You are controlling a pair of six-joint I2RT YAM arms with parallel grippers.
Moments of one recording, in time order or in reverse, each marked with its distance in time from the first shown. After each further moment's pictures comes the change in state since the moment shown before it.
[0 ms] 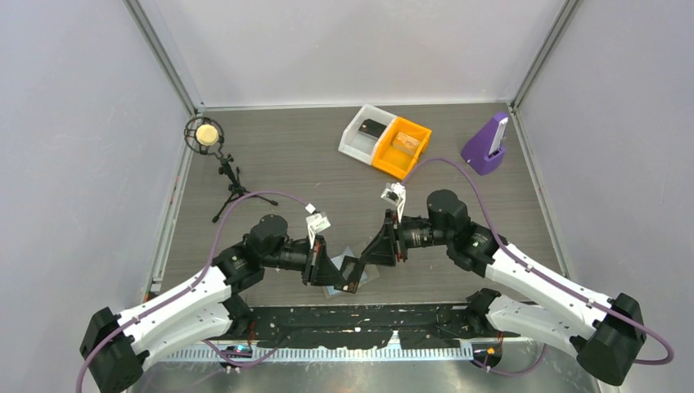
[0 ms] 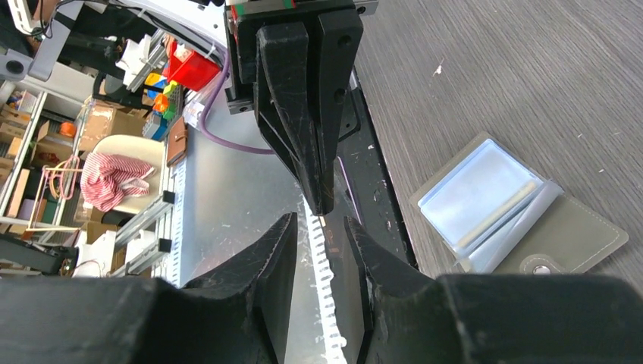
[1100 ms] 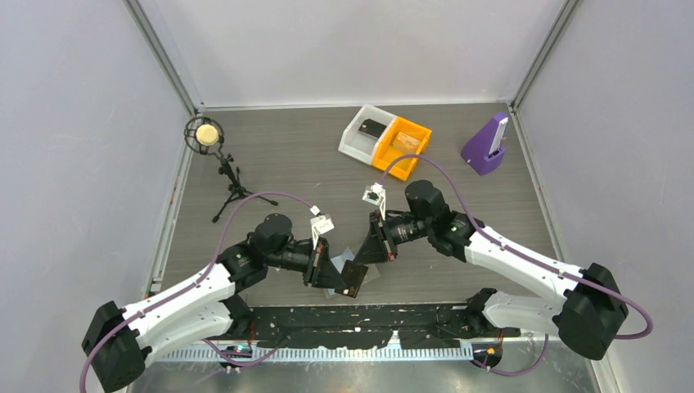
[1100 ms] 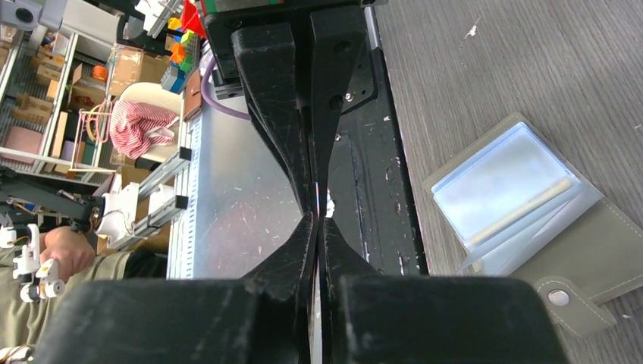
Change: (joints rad) left arm 0.000 0.050 0.002 0.003 0.050 0.000; right arm 0.003 0.225 0.083 -0.019 -0.151 -0.082
